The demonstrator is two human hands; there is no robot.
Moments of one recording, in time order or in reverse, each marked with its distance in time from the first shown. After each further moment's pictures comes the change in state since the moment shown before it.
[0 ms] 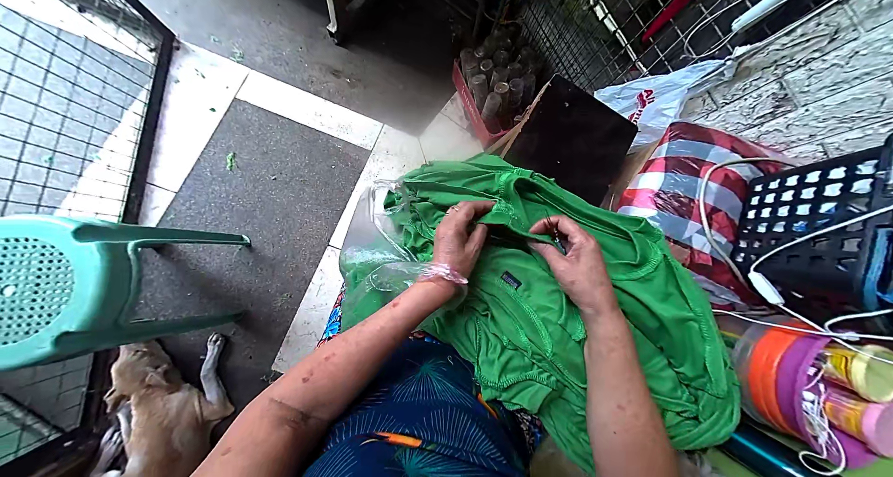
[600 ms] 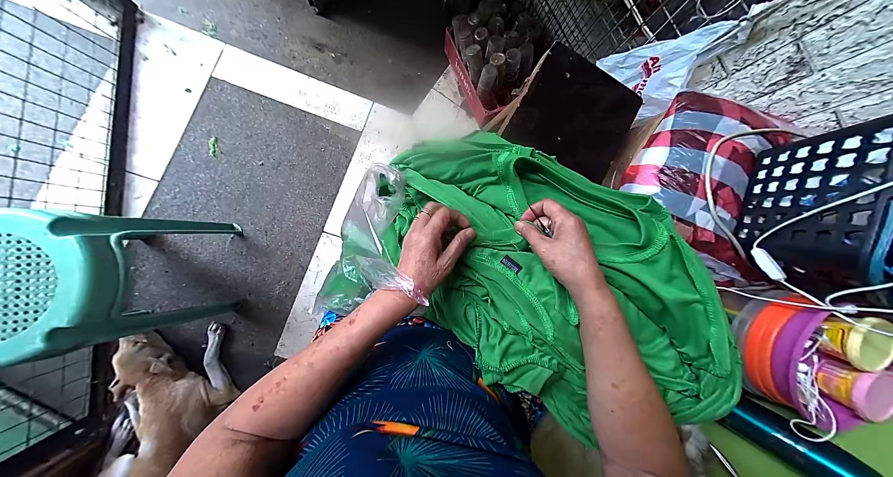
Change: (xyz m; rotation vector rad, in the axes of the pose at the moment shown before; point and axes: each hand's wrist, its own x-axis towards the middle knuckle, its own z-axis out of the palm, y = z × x) left_hand -0.027 -0.012 -0.036 0.127 -0.134 0.028; right_hand 0.003 -0.015 0.011 -0.210 -0.095 0.198
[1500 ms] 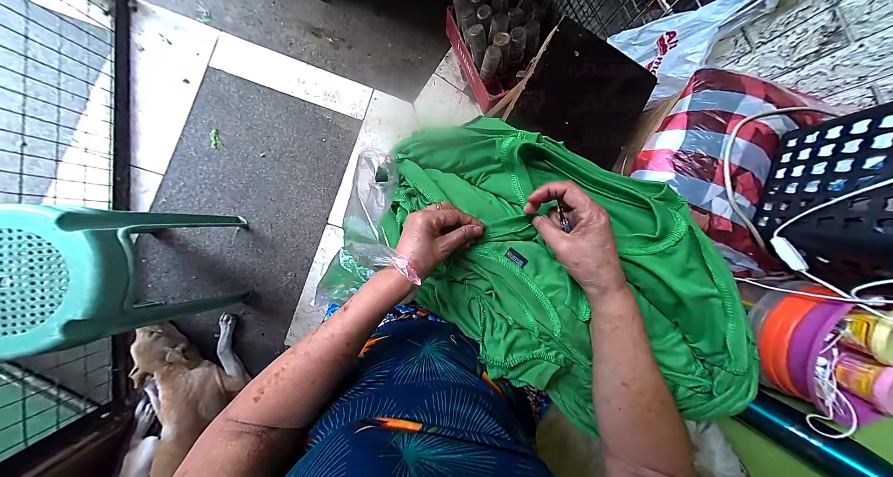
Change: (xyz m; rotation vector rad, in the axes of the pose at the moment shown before) left_hand 0.005 -0.001 -0.008 -0.263 -0.157 -0.126; right_hand -0.006 0.011 -0.002 0.320 0.075 -0.340
